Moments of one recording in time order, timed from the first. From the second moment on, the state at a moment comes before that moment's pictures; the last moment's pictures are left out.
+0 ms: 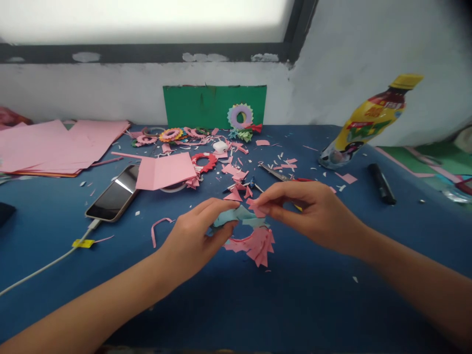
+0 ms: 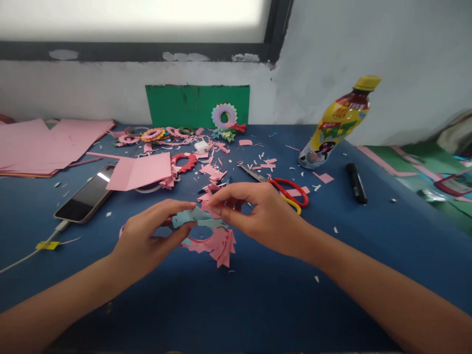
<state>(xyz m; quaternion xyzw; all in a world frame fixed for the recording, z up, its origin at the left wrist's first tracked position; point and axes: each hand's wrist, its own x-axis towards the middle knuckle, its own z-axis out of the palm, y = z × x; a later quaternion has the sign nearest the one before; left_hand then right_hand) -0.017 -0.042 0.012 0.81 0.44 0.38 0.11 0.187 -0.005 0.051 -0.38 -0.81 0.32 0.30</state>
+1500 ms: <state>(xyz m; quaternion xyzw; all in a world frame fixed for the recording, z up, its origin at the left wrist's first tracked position) -0.016 -0.042 0.011 0.79 0.45 0.39 0.10 0.184 -0.001 0.055 -0.37 -0.85 0.28 0.25</state>
